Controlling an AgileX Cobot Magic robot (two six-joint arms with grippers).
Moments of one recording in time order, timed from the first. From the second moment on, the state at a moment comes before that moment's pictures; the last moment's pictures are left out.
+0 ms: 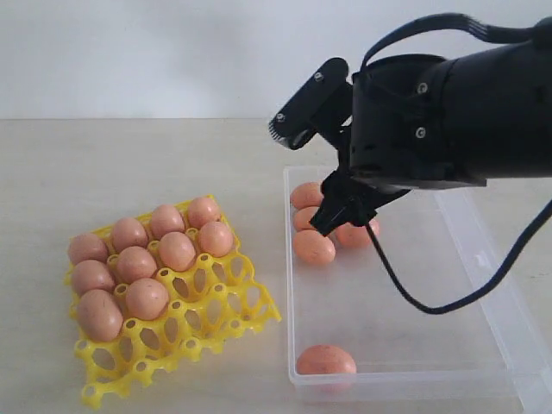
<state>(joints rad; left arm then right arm) 0.04 0.00 0.00 0.03 0.36 -0.09 0.68 1.65 -1.06 -0.98 0.82 0.70</state>
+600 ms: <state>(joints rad) 0.04 0.00 0.00 0.03 0.36 -0.09 0.22 1.65 -1.21 0.31 1.01 -0.51</state>
